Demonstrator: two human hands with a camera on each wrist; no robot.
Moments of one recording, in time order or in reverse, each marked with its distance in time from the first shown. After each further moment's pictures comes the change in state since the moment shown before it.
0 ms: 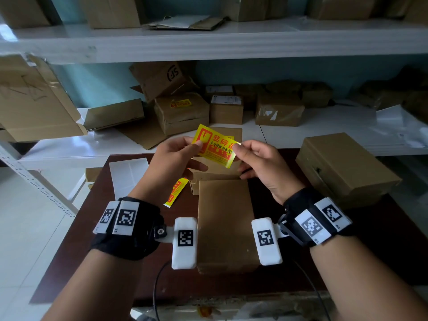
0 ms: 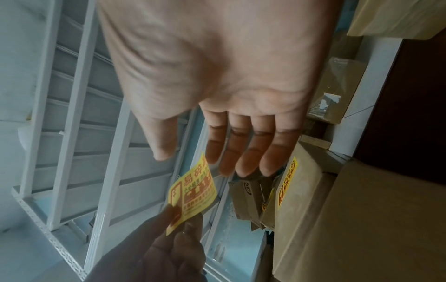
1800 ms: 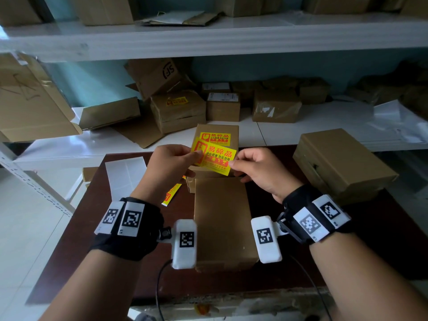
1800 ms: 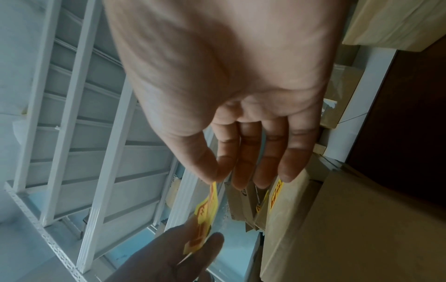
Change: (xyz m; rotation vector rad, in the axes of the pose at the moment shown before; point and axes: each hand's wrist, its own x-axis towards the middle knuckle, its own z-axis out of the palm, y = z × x) left_hand 0.010 -0.016 0.002 0.303 0.110 -0.045; right_hand 0.000 0.011 -0.007 -0.215 -0.058 0.079
